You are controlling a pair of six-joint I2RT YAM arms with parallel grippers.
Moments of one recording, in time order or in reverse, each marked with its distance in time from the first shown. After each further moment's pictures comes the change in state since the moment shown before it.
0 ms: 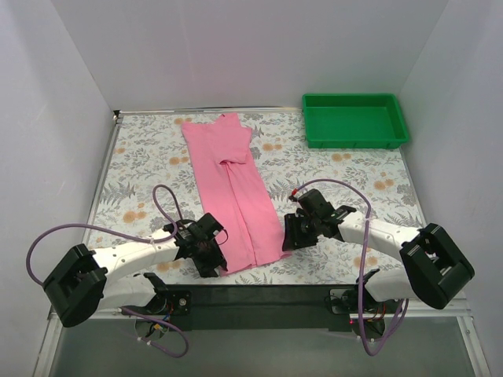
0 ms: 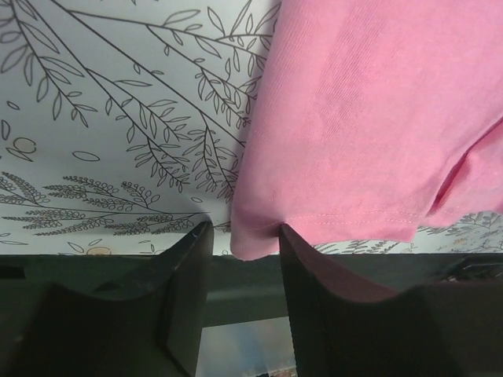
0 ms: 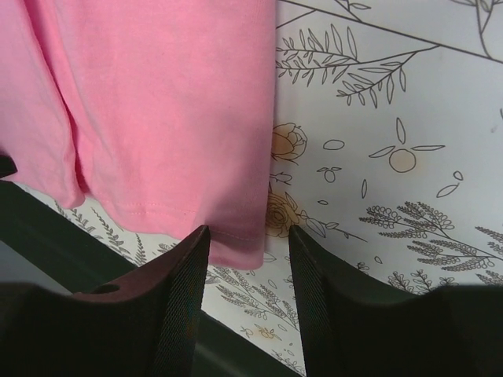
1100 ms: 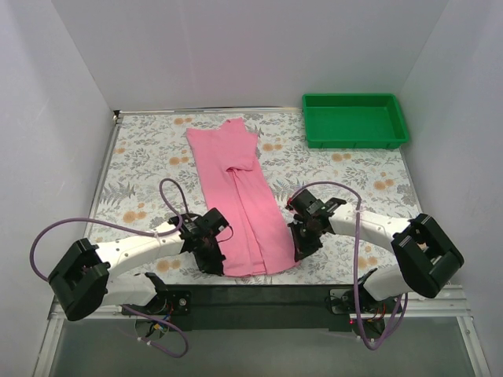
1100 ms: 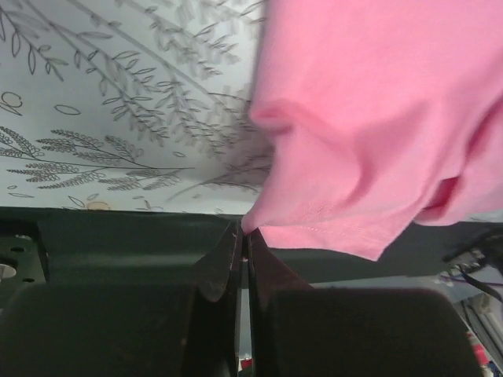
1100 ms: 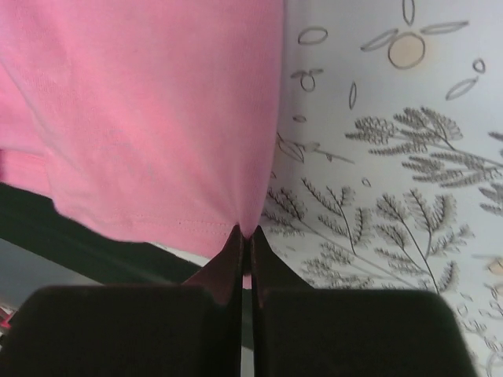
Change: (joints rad) left arm -0.021 0.054 0.097 -0.124 0.034 0.074; right arm 0.039 0.084 0.106 -0.274 0.025 -0.051
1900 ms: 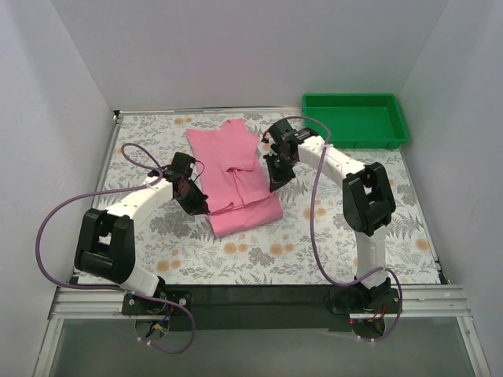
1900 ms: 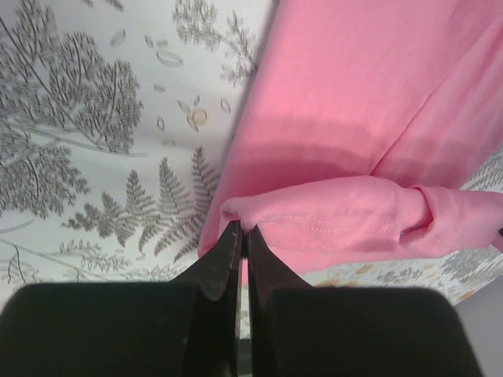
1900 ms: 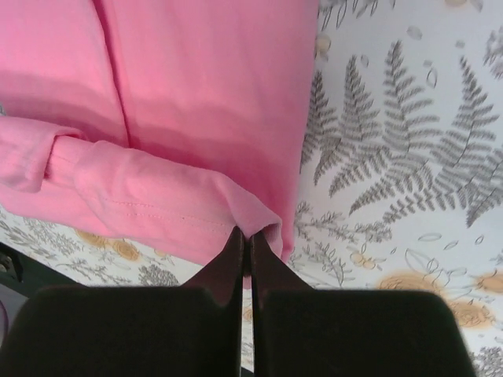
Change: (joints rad) left arm 0.539 0.282 0.348 0.082 -0.003 0.282; right arm -0.166 0.594 0.945 -0.285 0.006 -0.215
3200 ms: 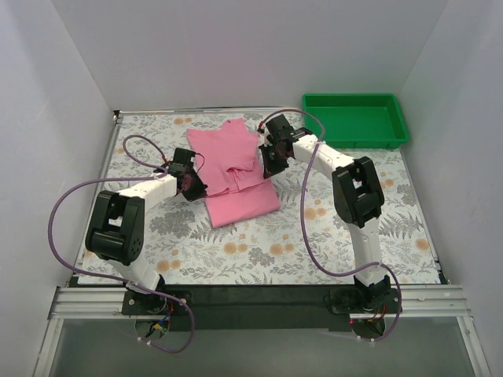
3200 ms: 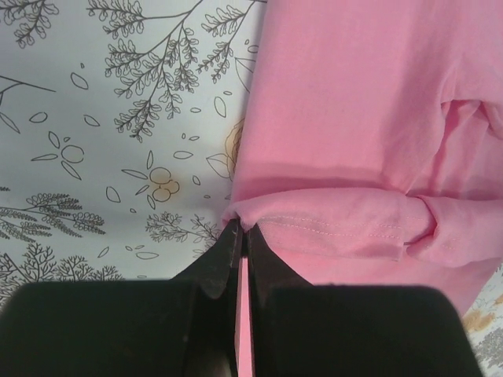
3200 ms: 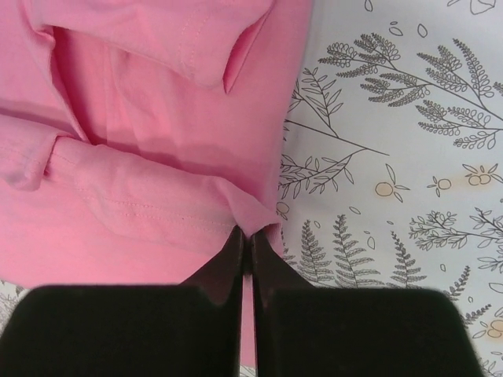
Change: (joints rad) left arm 0.072 0.157 0.002 0.368 -0.135 0.163; right arm -0.035 0.158 0.125 0.216 0.039 -0.051
